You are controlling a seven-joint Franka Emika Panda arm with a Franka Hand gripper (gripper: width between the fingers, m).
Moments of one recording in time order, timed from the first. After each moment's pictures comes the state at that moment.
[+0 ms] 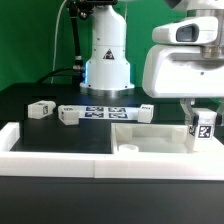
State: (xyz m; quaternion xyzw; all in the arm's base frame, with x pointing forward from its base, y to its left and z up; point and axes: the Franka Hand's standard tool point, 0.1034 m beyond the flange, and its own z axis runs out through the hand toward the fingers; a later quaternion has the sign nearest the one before) arm 0.632 0.114 0.074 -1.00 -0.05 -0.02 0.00
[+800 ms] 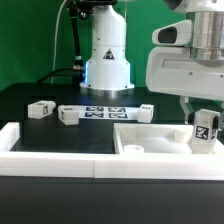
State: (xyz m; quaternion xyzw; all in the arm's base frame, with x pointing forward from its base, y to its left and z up) arm 0.630 0.116 0.071 -0.92 0.38 -0.03 0.01
